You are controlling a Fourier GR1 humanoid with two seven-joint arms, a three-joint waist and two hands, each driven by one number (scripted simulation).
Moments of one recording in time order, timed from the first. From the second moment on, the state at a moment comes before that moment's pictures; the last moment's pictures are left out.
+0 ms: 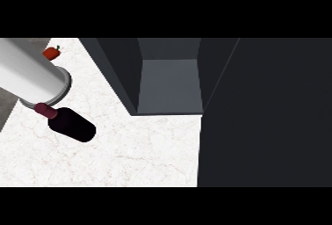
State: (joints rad) left arm -0.02 0.30 0.56 -2.10 0.70 0.05 0.50; right arm 0.24 -0.16 0.23 -2.45 -0.23 0.08 0.35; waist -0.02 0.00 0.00
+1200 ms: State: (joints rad) left arm -0.09 0.24 0.48 -1.40 0.38 -0.14 -0.03; right arm 0.31 -0.15 0.17 -2.43 -0.24 0.19 0.27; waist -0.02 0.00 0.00
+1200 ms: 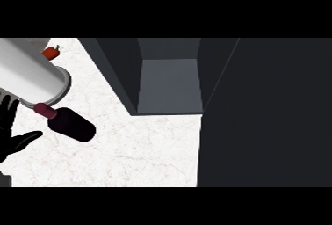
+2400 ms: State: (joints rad) left arm -0.27 0.29 0.46 -0.59 0.32 -0.48 -0.46; right arm 0.33 -0.13 0.15 -2.42 -0.27 0.24 0.25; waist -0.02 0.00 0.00
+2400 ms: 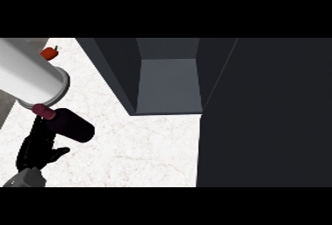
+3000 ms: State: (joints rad) left arm -0.38 0.31 0.49 -0.31 0.31 -0.52 -0.60; right arm 0.33 -0.12 0.15 -2.41 -0.27 0.26 0.23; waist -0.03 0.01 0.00
